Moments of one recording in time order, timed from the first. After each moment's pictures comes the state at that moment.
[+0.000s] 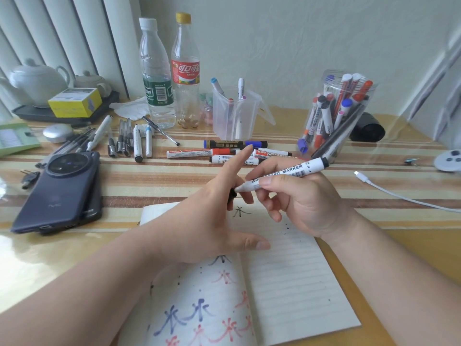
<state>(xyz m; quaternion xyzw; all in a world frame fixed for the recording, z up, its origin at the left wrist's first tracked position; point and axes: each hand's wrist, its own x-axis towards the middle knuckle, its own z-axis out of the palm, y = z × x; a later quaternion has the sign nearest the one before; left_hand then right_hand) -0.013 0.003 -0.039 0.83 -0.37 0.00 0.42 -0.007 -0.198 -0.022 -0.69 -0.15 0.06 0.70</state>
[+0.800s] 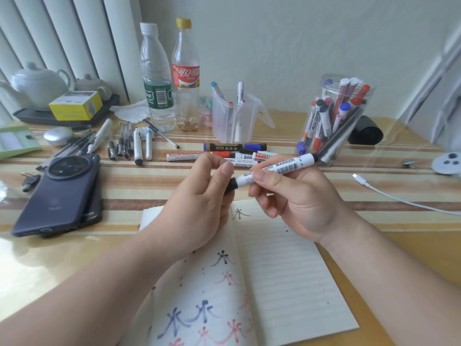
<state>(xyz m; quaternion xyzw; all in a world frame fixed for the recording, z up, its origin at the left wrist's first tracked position) -0.016 -0.011 -0.027 0.66 -0.13 -0.05 0.74 -0.012 -0.190 -0.016 -0.63 -0.15 0.06 0.76</state>
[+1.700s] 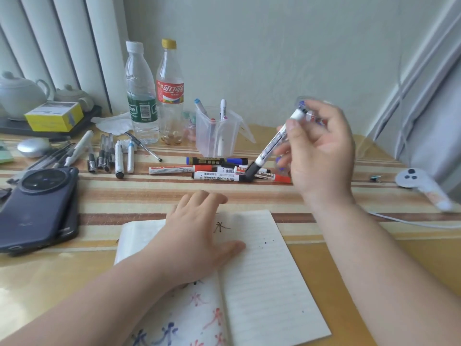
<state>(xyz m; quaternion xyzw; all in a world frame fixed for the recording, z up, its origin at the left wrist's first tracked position) -0.015 -0.014 -0.050 0.94 -0.22 0.03 0.27 0.015 -0.212 0.028 -0.68 -0.10 -0.37 0.63</state>
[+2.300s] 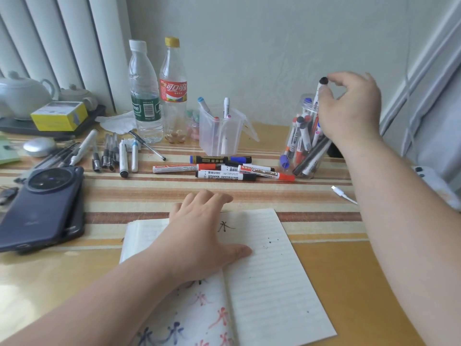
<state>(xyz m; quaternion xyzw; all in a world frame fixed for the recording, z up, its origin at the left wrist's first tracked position) -0.013 -0.015 -0.050 0.95 -0.21 0.03 0.24 0.096 -0.292 0.071 -0.85 0.04 -0.47 0.25</state>
